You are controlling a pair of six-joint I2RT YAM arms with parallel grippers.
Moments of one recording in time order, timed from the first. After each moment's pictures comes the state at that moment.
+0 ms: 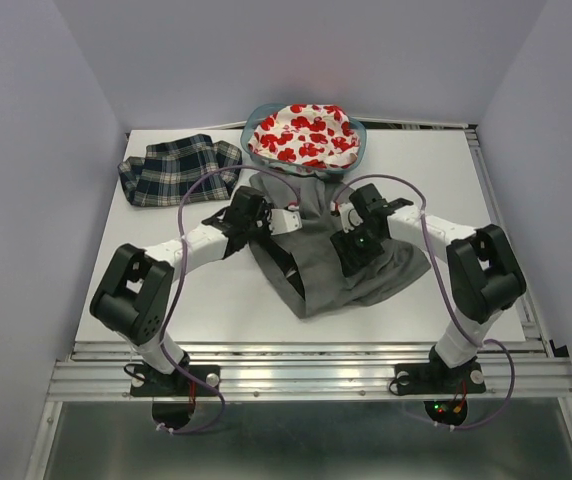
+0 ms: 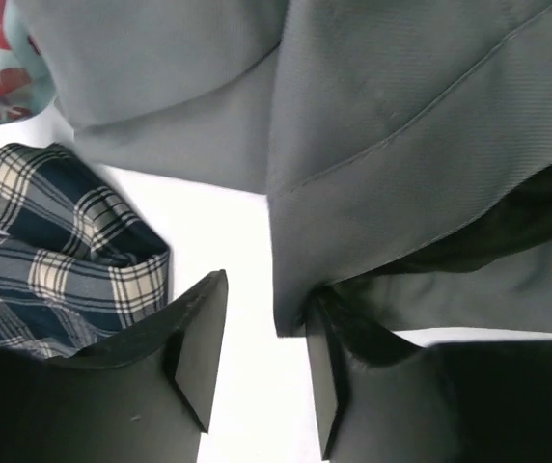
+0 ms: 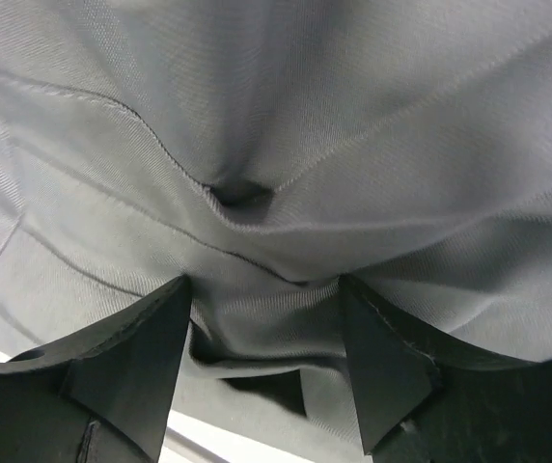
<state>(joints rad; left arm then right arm) -0.54 1.62 0.95 -0.10 -0.05 0.94 0.45 1.73 1.13 -0.67 -0.27 -0.08</state>
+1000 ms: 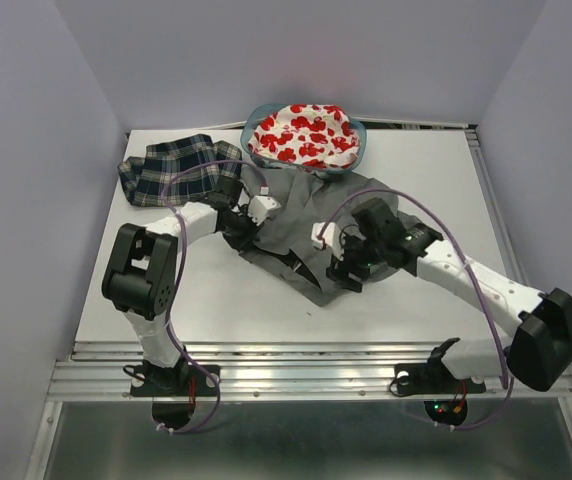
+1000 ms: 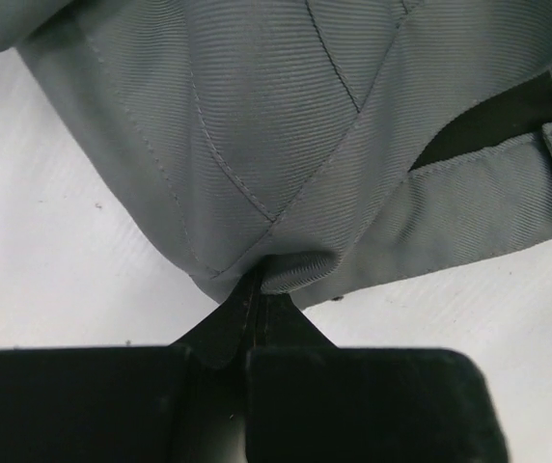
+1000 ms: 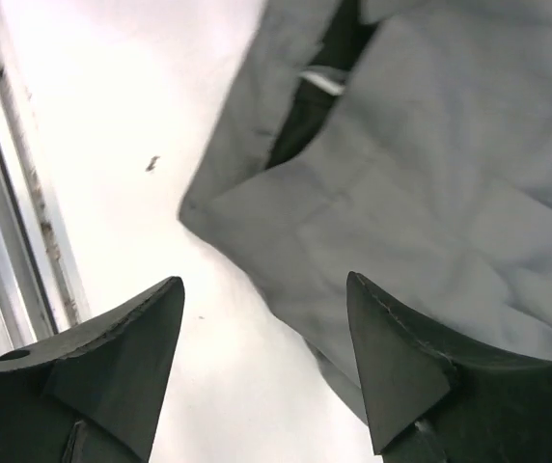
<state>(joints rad) -0.35 1.75 1.10 -0.47 0.33 0.53 0.61 1.27 1.03 -0.65 -0.43 -0.59</state>
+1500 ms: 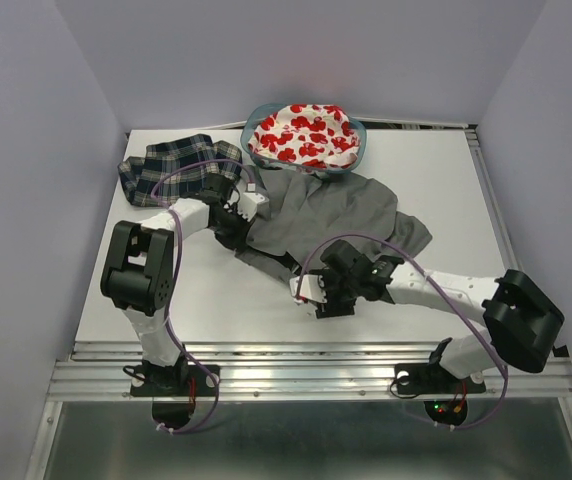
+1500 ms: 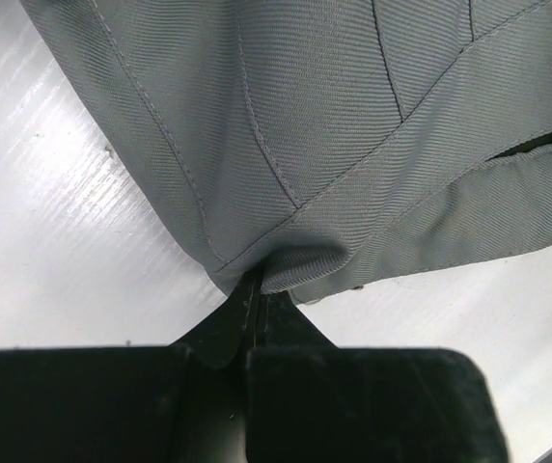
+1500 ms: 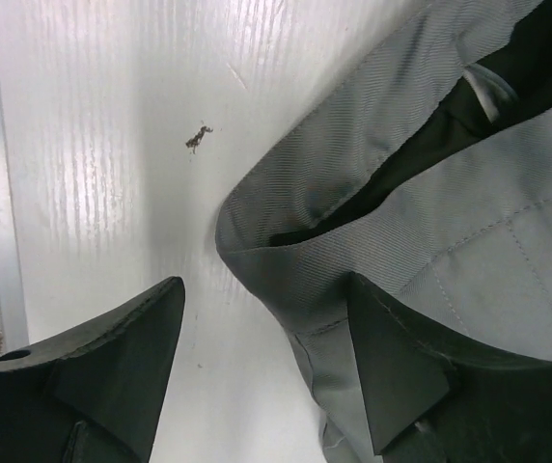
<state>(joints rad) -0.27 1.79 1.13 -0.54 0.39 0.44 0.89 1.41 0.81 -0.44 -0.22 -0.80</state>
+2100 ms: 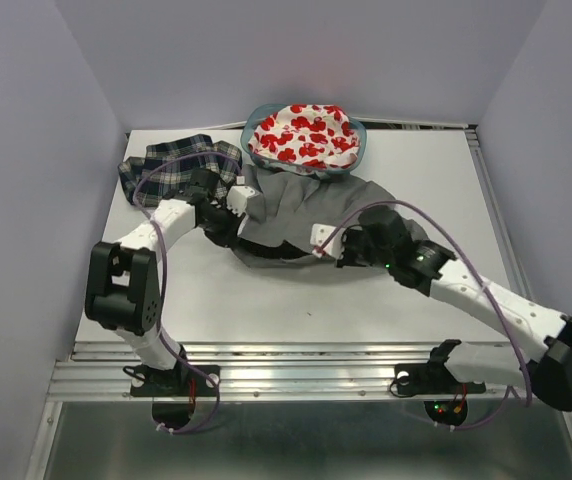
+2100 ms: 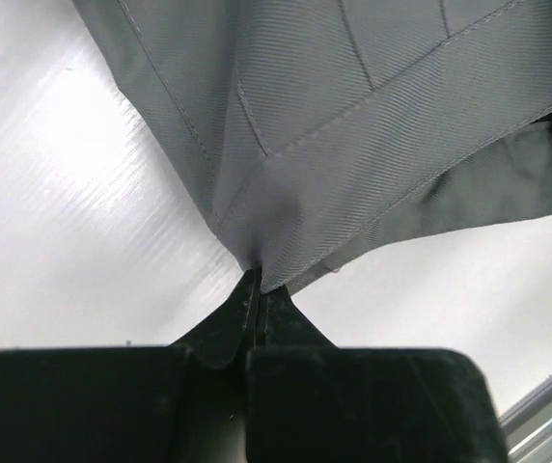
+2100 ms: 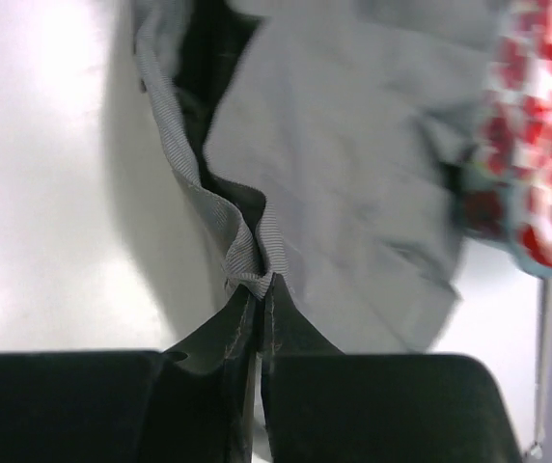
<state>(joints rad) -0.23 1.70 1.13 -0.63 0.40 0.44 0.81 1.21 0.89 -0.38 -0.04 -0.81</state>
